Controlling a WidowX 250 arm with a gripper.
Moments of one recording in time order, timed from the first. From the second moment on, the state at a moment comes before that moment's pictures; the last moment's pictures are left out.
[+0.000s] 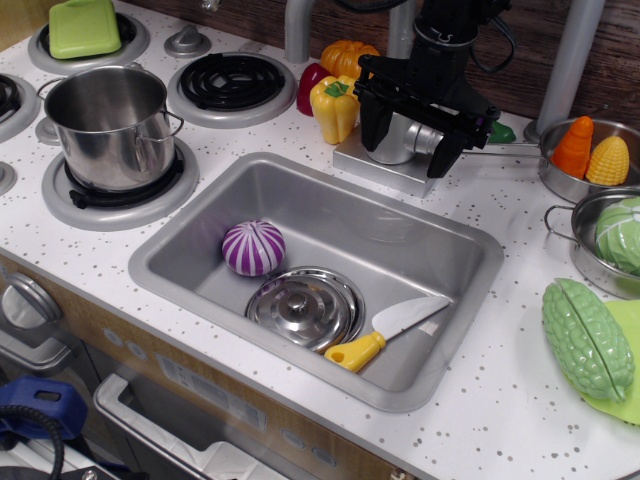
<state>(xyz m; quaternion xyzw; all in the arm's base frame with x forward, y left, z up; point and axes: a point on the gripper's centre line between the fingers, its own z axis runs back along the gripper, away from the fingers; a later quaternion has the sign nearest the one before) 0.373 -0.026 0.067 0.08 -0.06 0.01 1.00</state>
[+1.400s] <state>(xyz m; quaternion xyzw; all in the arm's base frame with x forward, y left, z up) 0.440 -0.039 0.091 0.11 -0.13 -0.01 0.98</state>
